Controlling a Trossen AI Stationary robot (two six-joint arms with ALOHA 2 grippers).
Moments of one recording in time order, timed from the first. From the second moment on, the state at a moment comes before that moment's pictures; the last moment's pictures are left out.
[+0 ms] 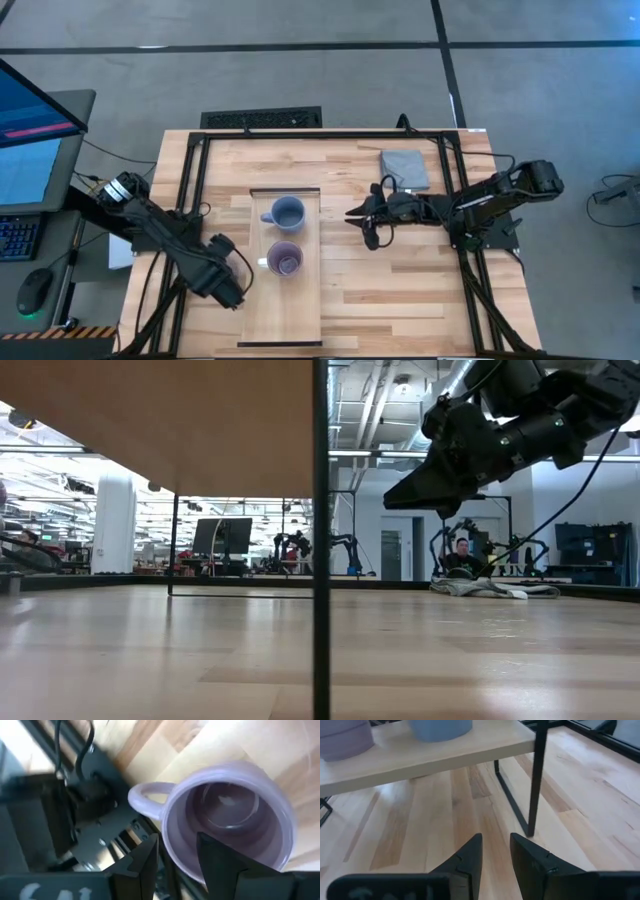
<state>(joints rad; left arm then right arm) -0.73 1.56 1.15 -1.57 -0.03 -1.56 0.04 1.41 0.45 0.56 0.10 0.16</state>
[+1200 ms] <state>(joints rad) -1.12 1.46 1.25 -1.56 -0.21 -1.06 0.04 1.41 0.45 0.62 0.10 0.33</state>
